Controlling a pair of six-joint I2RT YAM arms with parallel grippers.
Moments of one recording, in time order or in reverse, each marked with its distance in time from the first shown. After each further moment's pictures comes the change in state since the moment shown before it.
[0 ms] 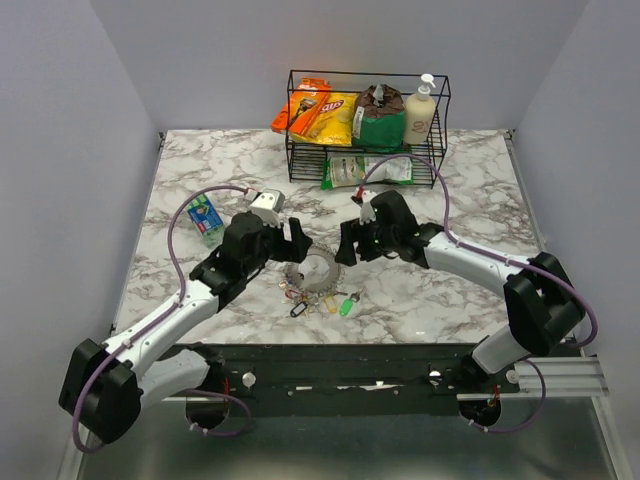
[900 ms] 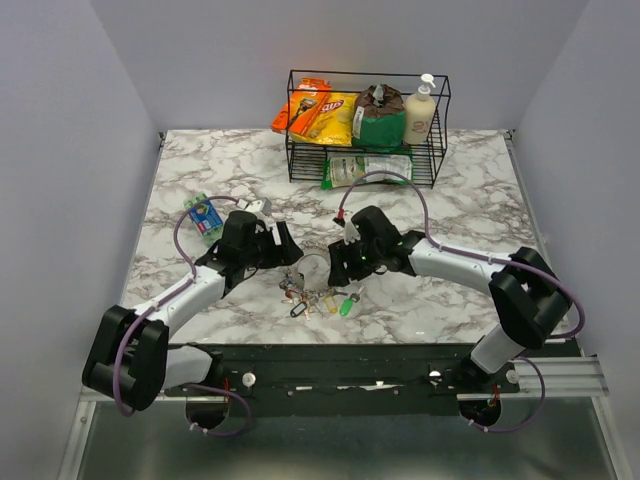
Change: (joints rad) left arm 0.225 0.206 -0.071 0.037 0.270 -0.190; right arm 0.107 0.061 -0.016 -0.071 -0.048 0.019
